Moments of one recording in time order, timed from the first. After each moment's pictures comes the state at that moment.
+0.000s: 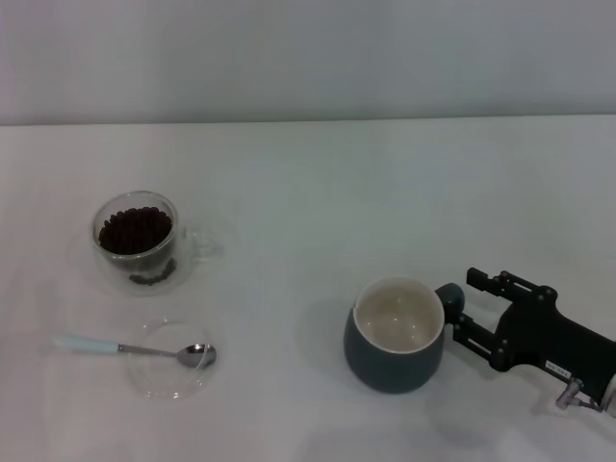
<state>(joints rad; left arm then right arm) -0.29 -2.08 0.36 -0.15 0.74 1.59 -0.07 0.31 2.03 -1.24 -0.08 -0.97 -1.32 0.50</state>
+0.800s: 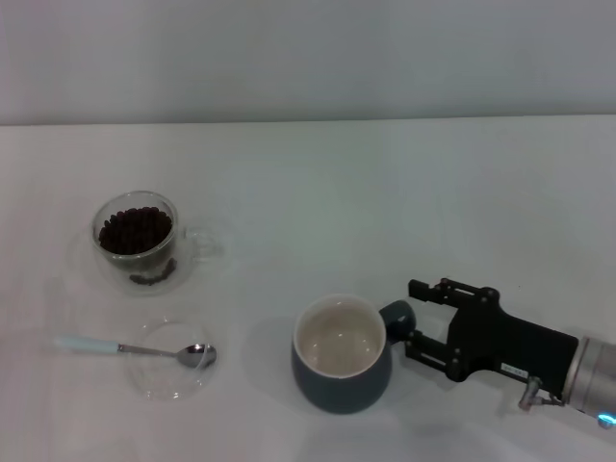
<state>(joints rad) -0.29 -2.08 0.36 -0.16 0.75 1.59 -0.07 0.38 2.03 -1.42 -0.12 -0.97 -1.31 0.61</state>
